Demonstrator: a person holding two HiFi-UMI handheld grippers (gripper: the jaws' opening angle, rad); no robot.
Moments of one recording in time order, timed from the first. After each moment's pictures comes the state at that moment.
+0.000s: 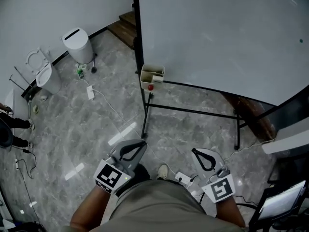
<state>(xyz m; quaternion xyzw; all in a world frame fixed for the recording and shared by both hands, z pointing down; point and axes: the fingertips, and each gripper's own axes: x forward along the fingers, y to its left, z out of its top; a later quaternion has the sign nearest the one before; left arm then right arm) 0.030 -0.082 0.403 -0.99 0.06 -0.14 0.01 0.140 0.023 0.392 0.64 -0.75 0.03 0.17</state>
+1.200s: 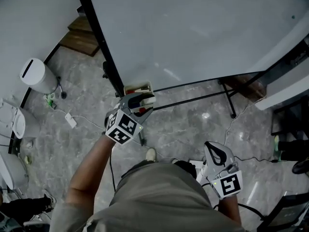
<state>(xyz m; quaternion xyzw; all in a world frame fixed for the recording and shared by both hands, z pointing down) 0.228 -0.320 0.500 -0.94 -0.15 -0.25 0.19 0.199 -0.078 0.421 0.80 -0.56 0.12 0.18</state>
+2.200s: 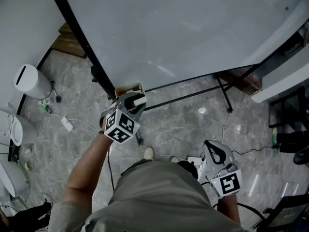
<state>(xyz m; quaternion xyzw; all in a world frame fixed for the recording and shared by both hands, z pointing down) 0.248 -0.321 0.518 -0.92 -0.14 -0.28 0.24 0.212 -0.061 0.423 0.82 -0.53 0.13 0.18</state>
